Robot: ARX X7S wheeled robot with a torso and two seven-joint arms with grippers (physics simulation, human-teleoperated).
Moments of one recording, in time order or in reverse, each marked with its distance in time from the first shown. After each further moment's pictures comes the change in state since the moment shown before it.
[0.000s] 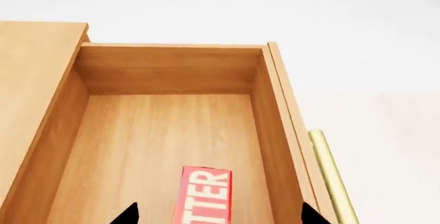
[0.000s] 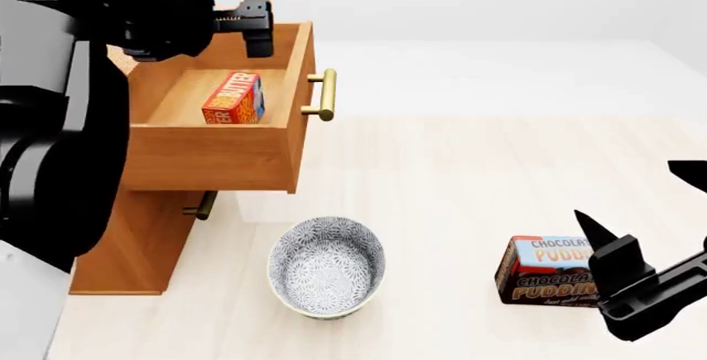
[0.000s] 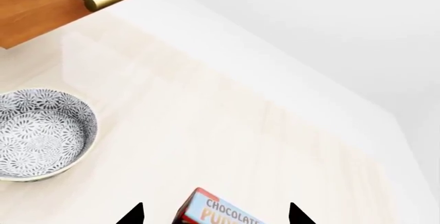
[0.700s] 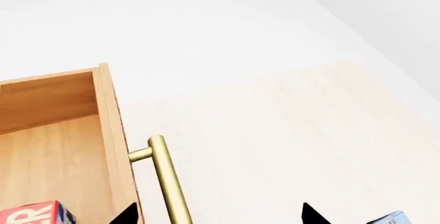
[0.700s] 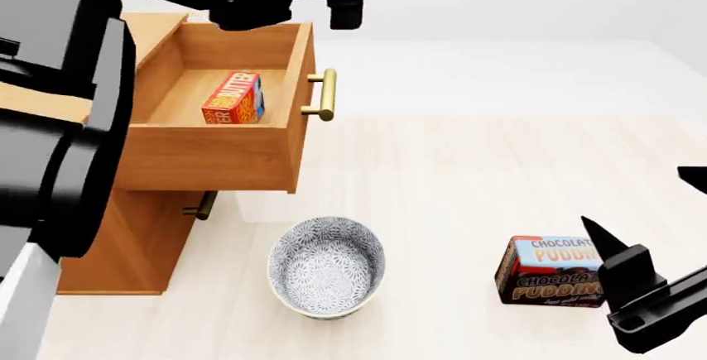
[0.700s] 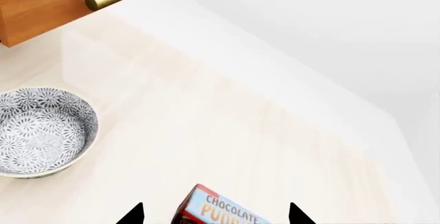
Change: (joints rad) left arm -0.082 0.062 0.382 0.124 -0.642 -0.143 -0.008; right arm -0.005 0.030 0.035 -0.019 0.030 0.015 0.007
